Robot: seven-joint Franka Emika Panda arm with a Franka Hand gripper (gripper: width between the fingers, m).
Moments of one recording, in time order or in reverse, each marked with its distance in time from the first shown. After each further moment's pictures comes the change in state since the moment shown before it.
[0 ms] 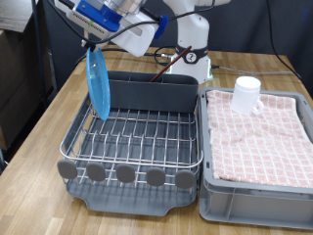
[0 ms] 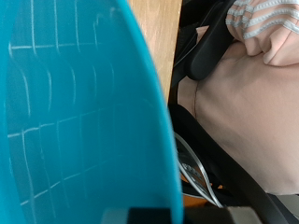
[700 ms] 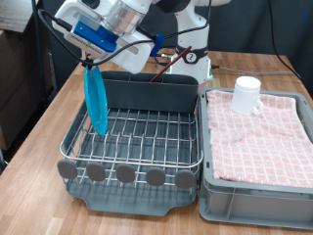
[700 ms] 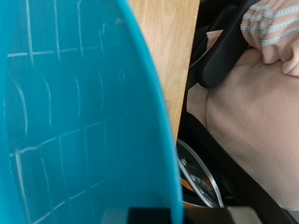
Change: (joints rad) arm 0.000 0.090 -0.030 -0.007 0.005 0.099 0.006
